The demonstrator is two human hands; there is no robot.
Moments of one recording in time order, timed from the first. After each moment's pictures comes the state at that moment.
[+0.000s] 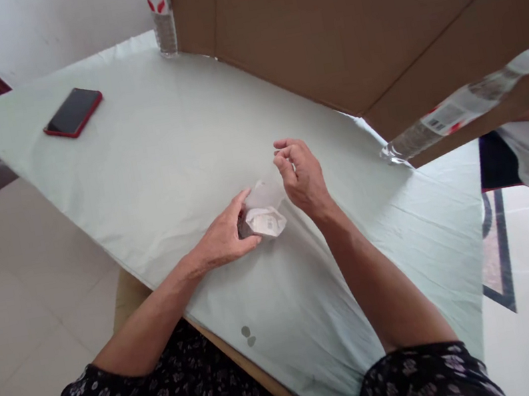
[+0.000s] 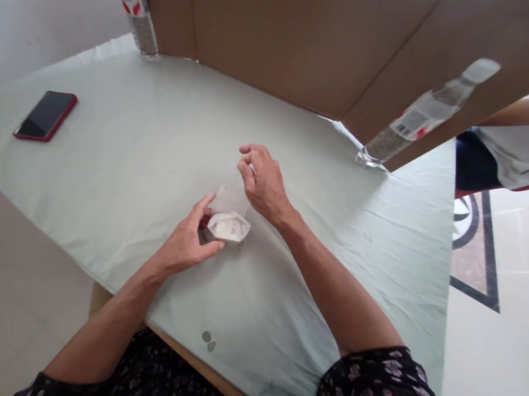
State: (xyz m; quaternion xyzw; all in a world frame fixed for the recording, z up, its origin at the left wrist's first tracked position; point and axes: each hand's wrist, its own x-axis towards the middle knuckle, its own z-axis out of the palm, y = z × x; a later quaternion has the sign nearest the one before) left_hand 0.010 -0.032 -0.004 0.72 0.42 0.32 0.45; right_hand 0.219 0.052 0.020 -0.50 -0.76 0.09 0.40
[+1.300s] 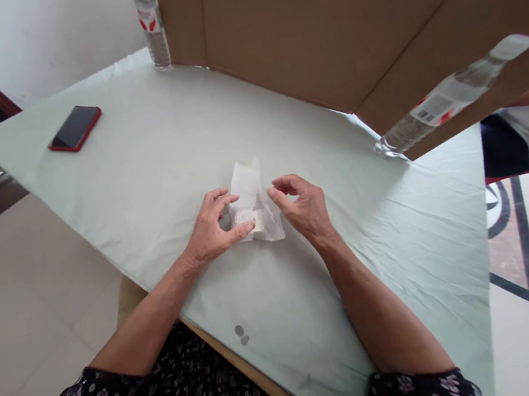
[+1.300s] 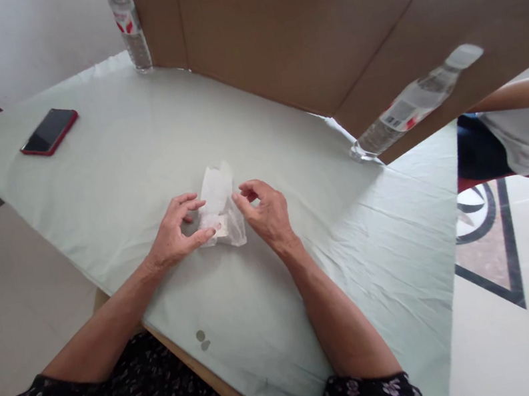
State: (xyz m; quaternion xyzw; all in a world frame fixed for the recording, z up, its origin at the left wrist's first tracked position) left_hand 0.013 -0.029 -0.009 0.70 0.48 0.42 0.32; right_hand 0.232 -0.004 0.014 -0.59 -0.67 0.18 0.40
